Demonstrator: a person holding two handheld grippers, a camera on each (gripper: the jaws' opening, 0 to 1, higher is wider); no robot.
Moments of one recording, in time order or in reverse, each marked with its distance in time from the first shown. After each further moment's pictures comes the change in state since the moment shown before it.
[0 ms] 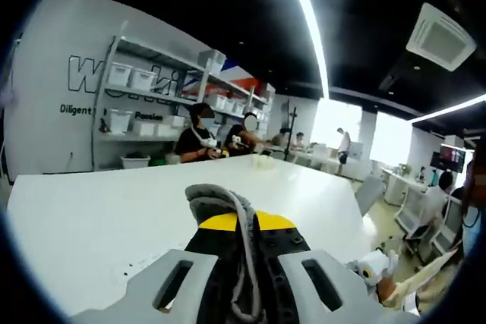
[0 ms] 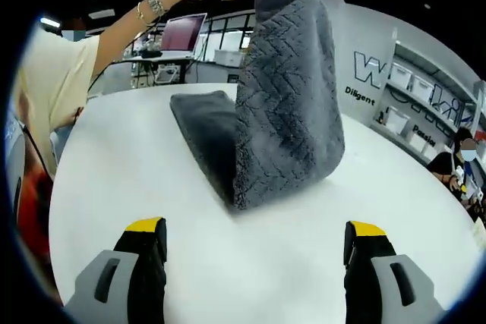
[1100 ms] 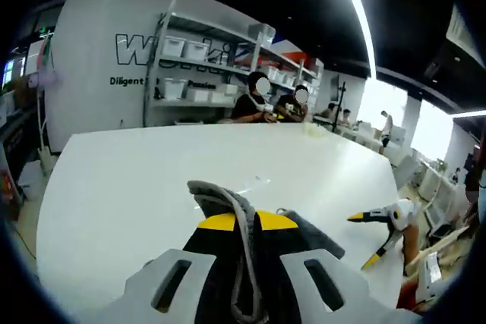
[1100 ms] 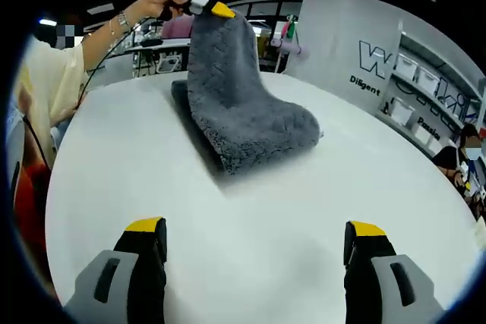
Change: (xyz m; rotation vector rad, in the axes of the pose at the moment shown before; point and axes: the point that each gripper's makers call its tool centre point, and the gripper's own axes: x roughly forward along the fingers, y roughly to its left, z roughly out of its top) left arm -0.119 0.096 -0.125 -0.081 0.189 0.287; right arm 0.009 0.007 -0.015 0.000 0.064 0.027
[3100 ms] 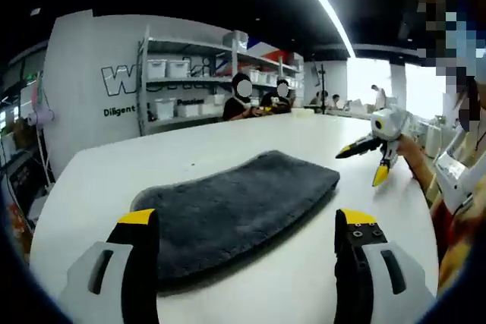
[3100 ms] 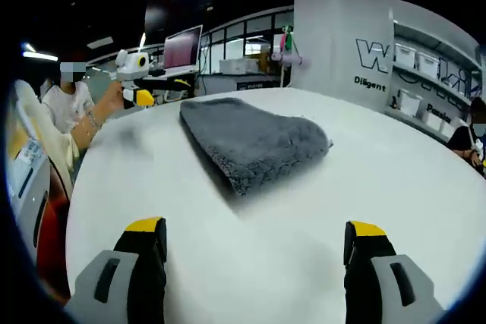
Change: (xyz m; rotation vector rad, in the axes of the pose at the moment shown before) left arm -0.059 -0.018 -0.119 0.189 -0.119 0.007; right arm -0.001 0.007 0.027 0.137 -0.156 0.097
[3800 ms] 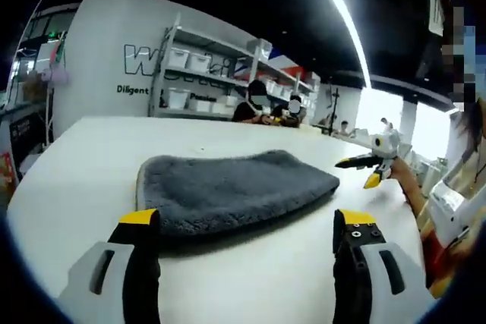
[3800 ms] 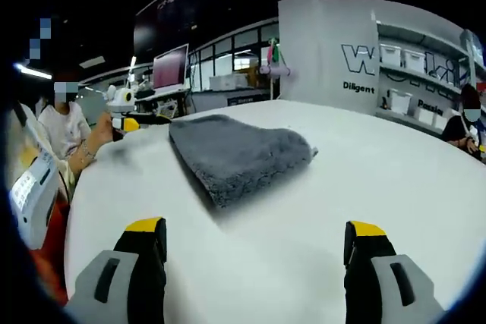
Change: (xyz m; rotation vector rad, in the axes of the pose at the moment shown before) left arm -0.015 0.010 -0.032 -0.118 -0.025 0.008; right arm -0.003 -0.025 -0.004 0.069 -0.041 -0.023
